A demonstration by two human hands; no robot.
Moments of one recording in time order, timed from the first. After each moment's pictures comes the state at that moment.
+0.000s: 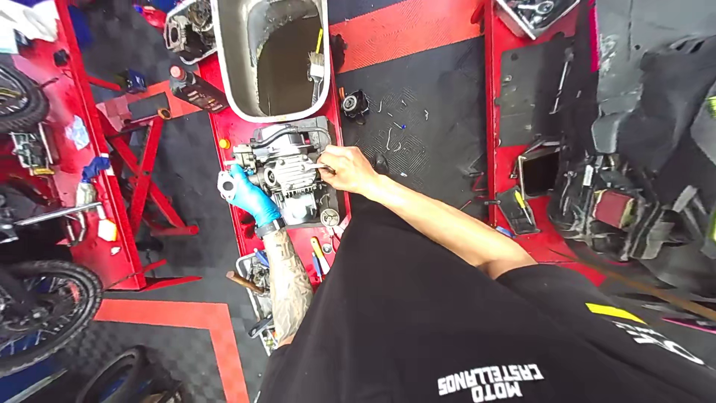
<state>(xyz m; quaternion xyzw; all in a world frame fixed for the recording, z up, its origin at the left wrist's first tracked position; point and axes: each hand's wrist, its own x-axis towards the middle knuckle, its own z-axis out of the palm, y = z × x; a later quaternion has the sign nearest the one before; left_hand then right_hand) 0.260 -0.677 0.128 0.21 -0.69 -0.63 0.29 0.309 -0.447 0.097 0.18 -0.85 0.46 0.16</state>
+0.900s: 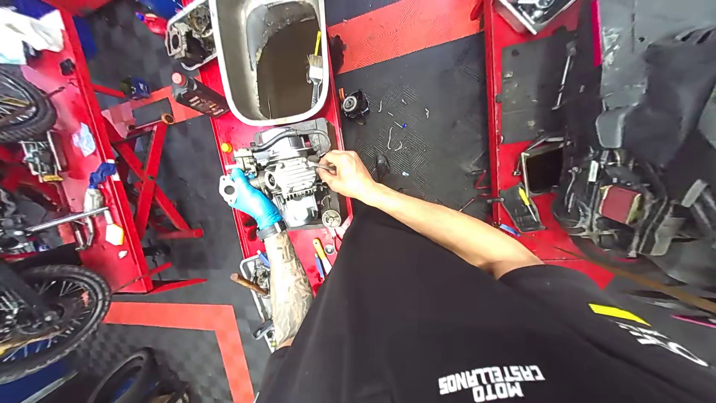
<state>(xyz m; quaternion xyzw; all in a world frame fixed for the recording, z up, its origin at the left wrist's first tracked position) 0.266 -0.673 0.131 0.22 -0.70 -0.62 0.27 0.319 -0.455 0.101 0.05 -0.83 0.55 0.05</state>
